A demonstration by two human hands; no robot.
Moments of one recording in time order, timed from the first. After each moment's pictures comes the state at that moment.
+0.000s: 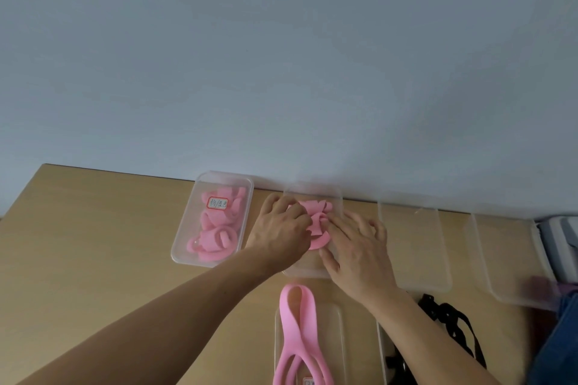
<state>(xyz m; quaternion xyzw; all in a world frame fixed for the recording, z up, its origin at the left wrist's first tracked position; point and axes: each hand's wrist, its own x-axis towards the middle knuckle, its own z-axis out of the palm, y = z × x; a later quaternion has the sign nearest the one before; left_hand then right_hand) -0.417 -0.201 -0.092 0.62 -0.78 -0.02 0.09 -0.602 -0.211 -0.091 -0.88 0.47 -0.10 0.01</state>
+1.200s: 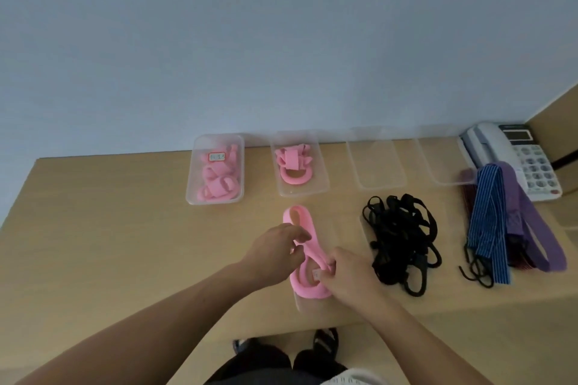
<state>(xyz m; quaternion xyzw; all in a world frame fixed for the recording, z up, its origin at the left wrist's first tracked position) -0.427 -0.043 -0.060 0.59 -0.71 -0.36 0.11 -0.609 -0.025 -0.078 -0.64 0.67 0.02 0.36</state>
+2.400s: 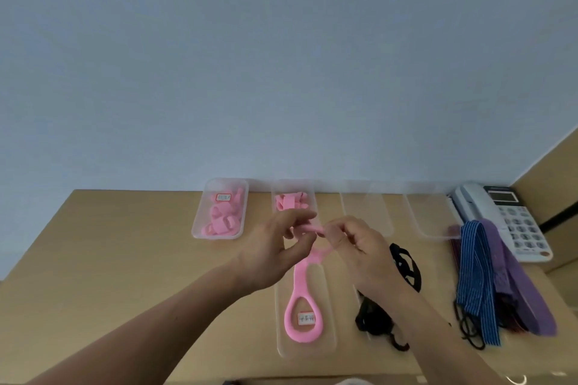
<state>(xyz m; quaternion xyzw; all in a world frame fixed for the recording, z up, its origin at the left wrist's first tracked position) -0.441 -0.044 0.044 0.53 -0.71 -0.30 0.36 -0.627 -0.057 0.055 -0.67 0.49 -0.37 0.42</state>
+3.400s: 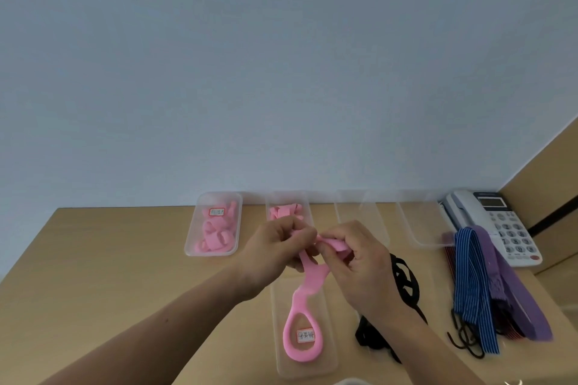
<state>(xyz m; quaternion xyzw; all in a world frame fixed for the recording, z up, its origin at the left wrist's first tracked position) -0.445 -0.059 0.064 0.47 -0.52 -0.58 0.42 -0.619 -0.060 0.045 -0.74 0.45 -0.46 0.20</state>
